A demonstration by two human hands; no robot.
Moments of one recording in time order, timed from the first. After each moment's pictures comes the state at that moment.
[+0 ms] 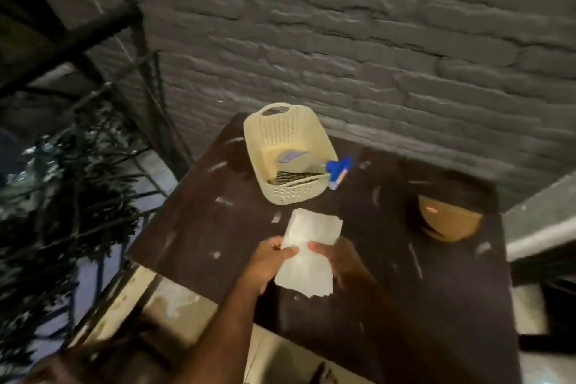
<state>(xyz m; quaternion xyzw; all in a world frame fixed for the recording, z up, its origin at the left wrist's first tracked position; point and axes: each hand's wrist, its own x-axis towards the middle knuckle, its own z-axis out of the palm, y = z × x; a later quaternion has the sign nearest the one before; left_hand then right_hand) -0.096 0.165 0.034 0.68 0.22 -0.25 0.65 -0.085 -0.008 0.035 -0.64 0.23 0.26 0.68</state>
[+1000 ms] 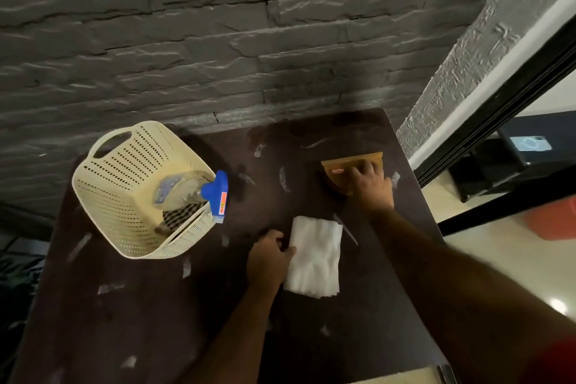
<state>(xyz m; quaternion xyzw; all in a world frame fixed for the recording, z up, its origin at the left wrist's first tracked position) -0.019 0.007 -0.020 0.93 -0.03 -0.25 0.25 -0.016 -0.241 -0.001 -0.96 0.23 0.11 0.07</state>
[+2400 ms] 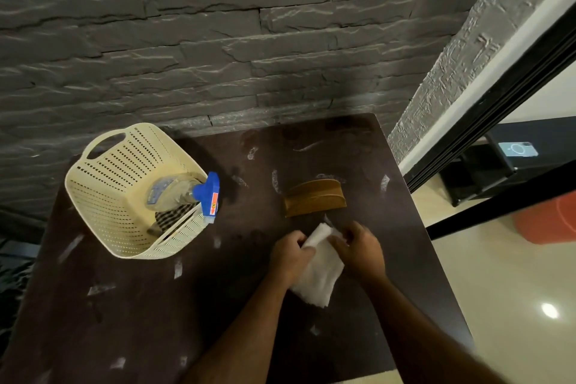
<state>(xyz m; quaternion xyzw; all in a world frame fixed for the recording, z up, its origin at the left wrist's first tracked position) -0.034 -0.039 -0.012 0.87 -0.07 -0.37 0.33 -0.119 -0.183 -0.026 -0.88 0.32 -0.02 0.36</state>
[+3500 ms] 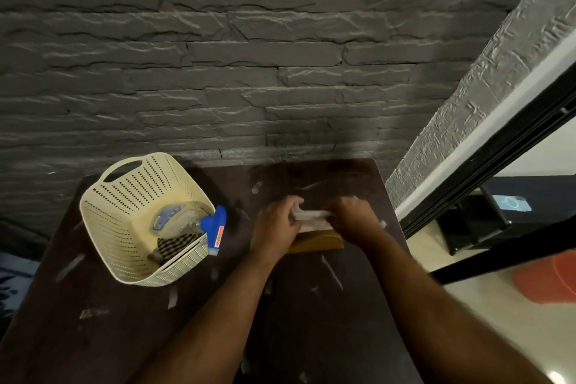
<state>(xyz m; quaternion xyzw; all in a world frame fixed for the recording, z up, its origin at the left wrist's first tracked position) 0.063 -0.057 0.040 0.90 -0.25 -0.06 0.35 0.006 -0.239 0.075 -0.98 0.09 0.06 0.14</state>
